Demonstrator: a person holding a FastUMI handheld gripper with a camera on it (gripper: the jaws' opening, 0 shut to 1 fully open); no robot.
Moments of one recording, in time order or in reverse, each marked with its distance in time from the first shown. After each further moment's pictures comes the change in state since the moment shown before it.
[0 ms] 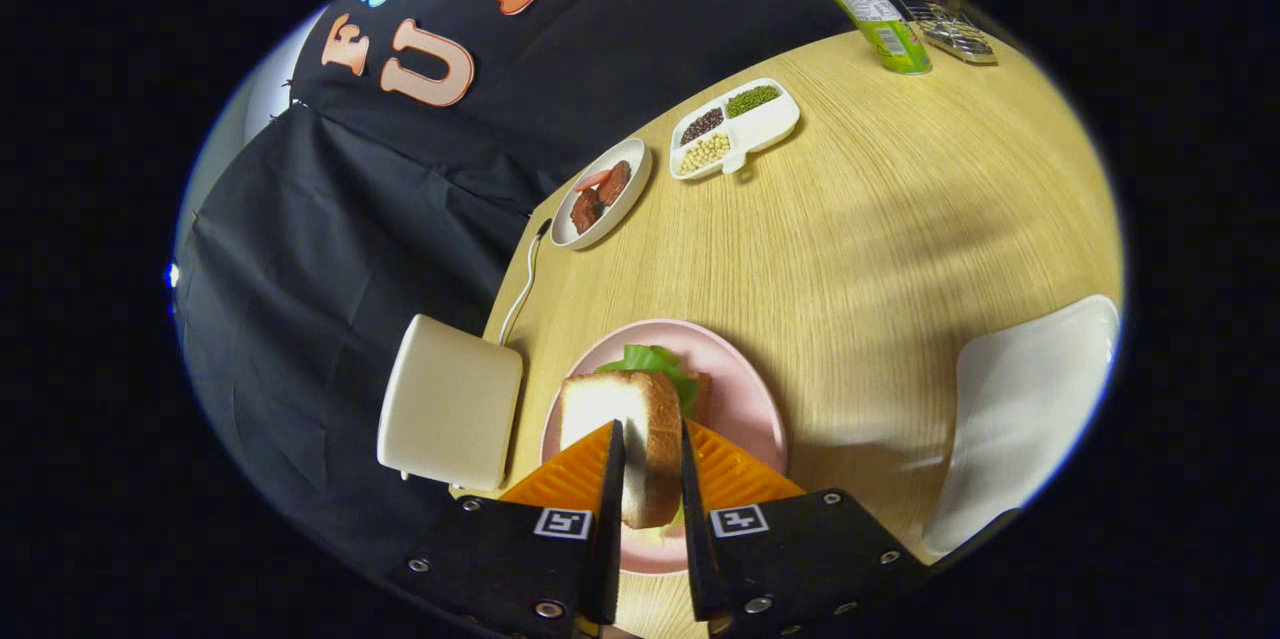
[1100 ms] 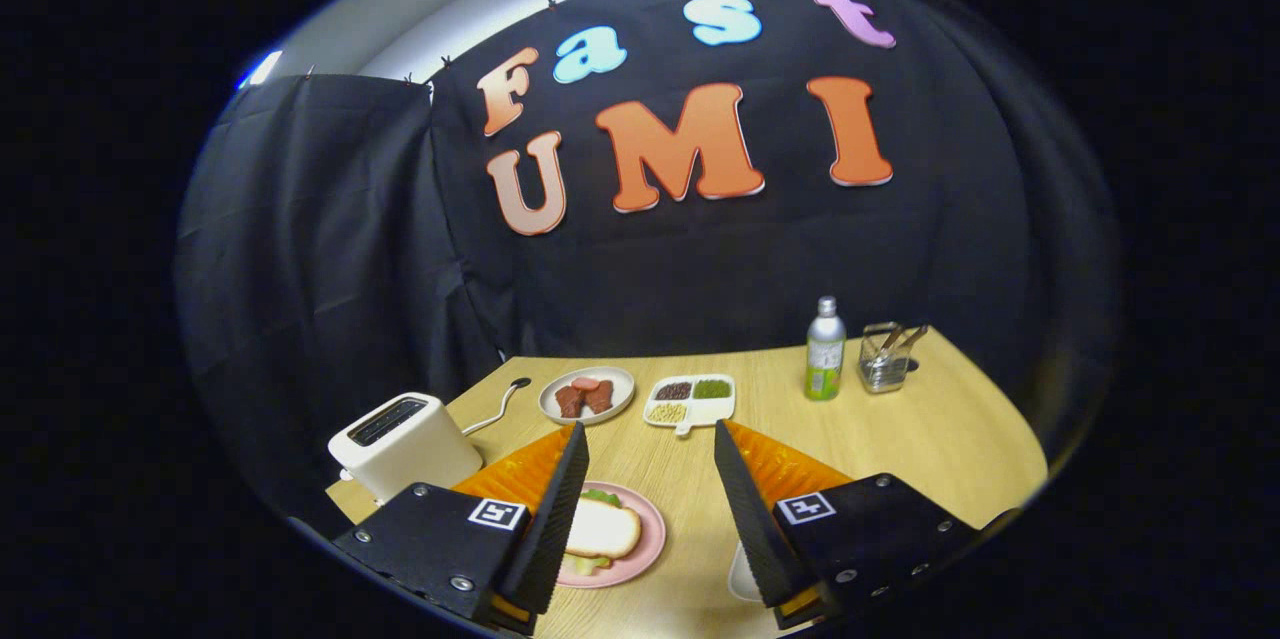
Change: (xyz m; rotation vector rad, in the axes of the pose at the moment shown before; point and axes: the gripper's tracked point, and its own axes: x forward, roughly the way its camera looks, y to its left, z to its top) arm -0.220 0.077 0.105 -0.529 -0.717 -0.273
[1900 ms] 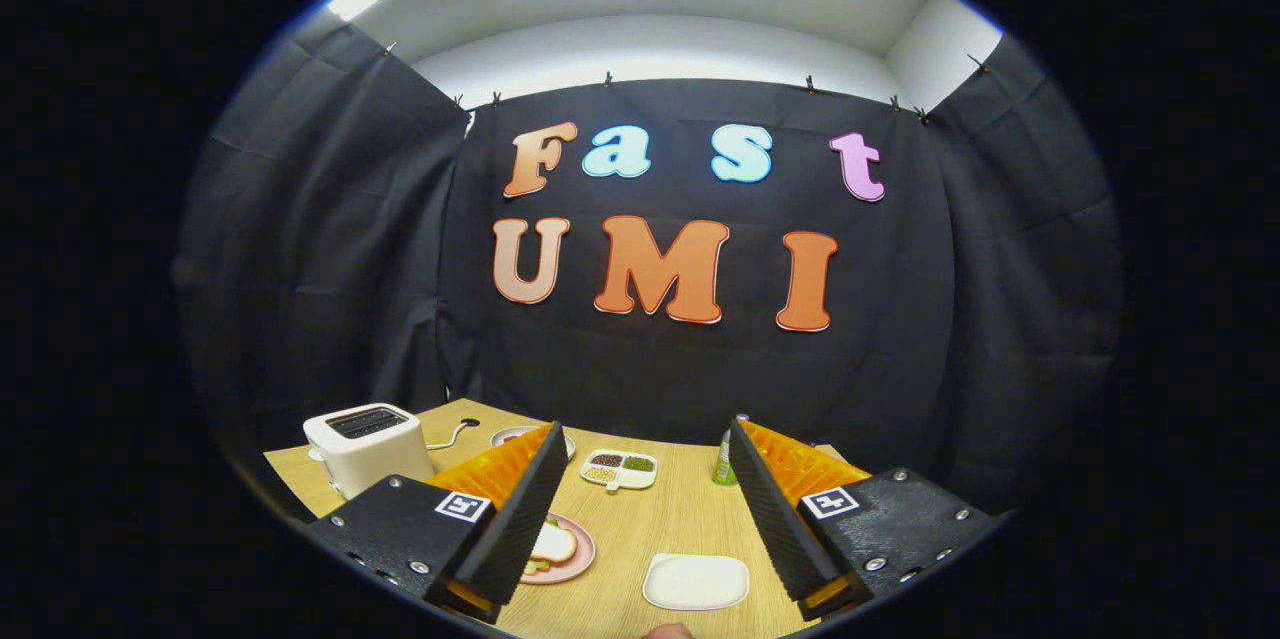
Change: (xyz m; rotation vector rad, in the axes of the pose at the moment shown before) arm -0.117 0.028 0.056 -0.224 -0.241 -0.142
